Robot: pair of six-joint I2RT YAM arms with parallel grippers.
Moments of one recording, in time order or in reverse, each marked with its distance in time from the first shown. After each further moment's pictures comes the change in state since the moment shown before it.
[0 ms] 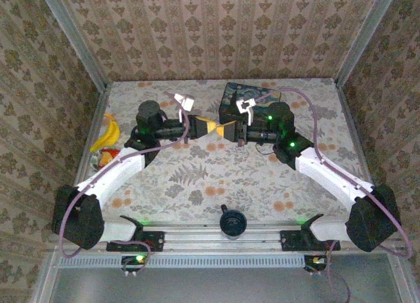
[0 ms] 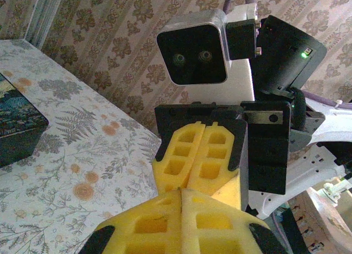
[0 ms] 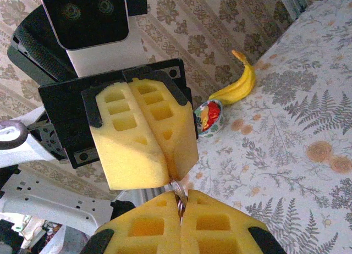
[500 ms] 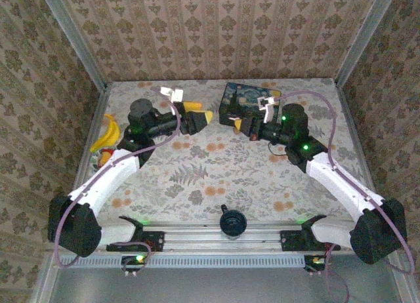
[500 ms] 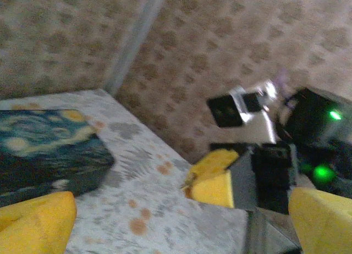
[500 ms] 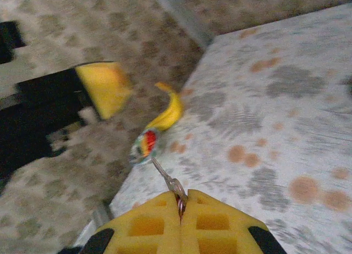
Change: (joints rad) left arm 0.031 -0.066 0.039 -0.089 -0.319 0.062; right arm -0.129 -0.111 -0.063 -0.144 0.226 0.011
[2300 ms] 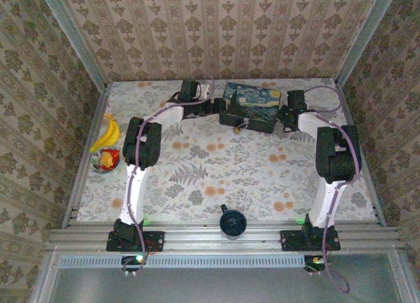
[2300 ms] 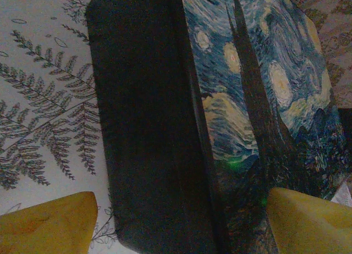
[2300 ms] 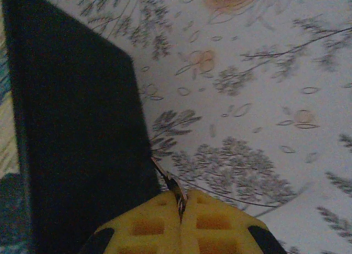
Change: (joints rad) left arm 0.042 1.112 0.883 -0.468 -0.060 0.084; right arm -0.330 0.779 0.399 -0.240 0.592 0.050
